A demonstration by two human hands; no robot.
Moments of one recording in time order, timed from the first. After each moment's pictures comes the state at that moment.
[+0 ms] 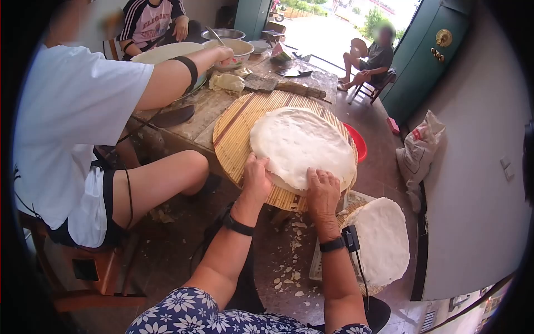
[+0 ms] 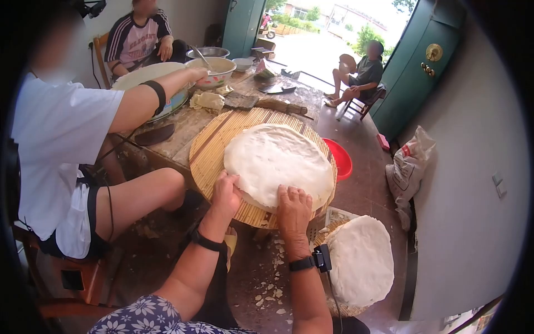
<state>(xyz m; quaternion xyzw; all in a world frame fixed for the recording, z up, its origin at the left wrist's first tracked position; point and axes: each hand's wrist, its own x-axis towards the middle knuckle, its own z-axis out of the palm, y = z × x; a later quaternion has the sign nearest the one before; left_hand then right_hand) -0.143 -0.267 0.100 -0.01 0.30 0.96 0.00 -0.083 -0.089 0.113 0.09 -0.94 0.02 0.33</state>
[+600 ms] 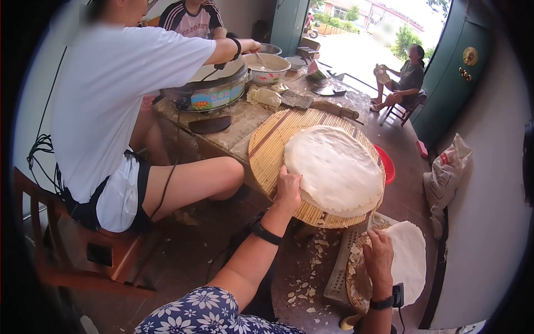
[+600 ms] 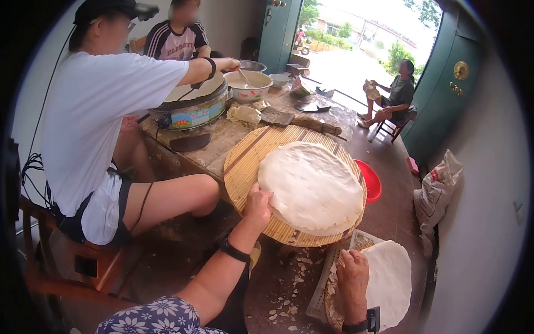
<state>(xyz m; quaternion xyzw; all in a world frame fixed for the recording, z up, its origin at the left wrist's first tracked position) -0.165 -0.260 0.079 -0.07 0.33 0.94 -0.06 0.037 -0.006 0.144 0.07 -0.97 0.11 0.19</state>
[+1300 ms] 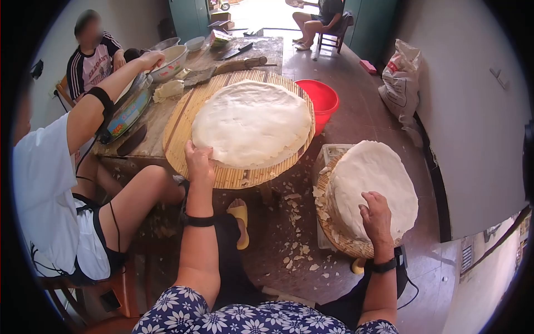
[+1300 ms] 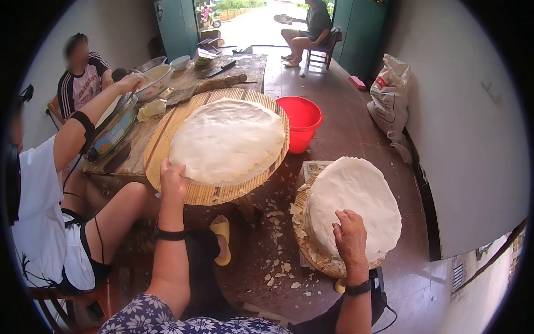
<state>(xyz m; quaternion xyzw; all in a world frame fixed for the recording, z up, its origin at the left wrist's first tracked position) -0.153 -0.259 0.098 -0.06 0.49 0.87 -0.06 0.132 0.106 0.095 -0.10 -0.95 0.17 0.22</state>
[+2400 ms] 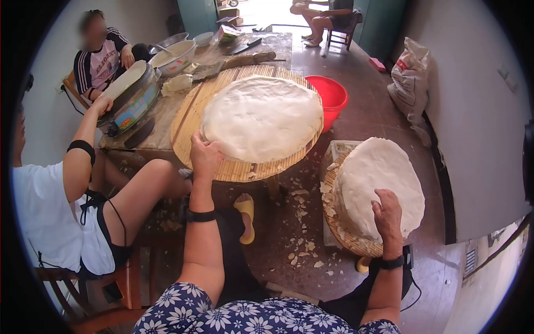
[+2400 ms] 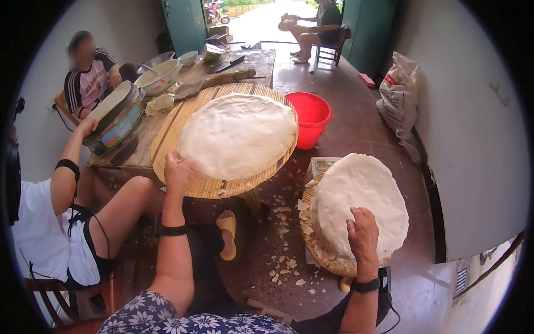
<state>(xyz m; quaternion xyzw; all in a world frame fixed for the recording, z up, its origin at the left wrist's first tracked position) -0.134 -0.267 0.119 -0.05 0.76 0.64 -0.08 0.136 0.127 0.086 -0.12 -0.95 0.17 0.22</state>
